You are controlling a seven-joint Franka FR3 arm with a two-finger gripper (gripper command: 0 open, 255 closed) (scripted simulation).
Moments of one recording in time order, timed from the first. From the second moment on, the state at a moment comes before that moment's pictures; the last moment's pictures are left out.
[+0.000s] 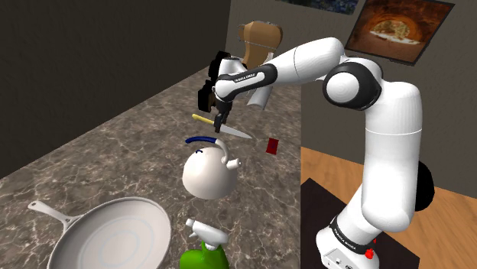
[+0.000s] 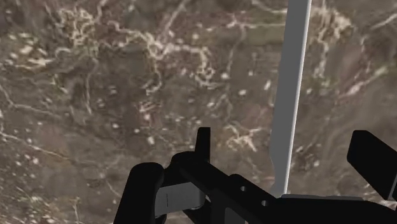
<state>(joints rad) 0.12 0.47 -0.05 -1.69 0.03 2.18 -0.49</state>
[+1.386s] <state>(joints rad) 0.12 0.42 -0.05 -1.64 0.03 2.07 -0.49</state>
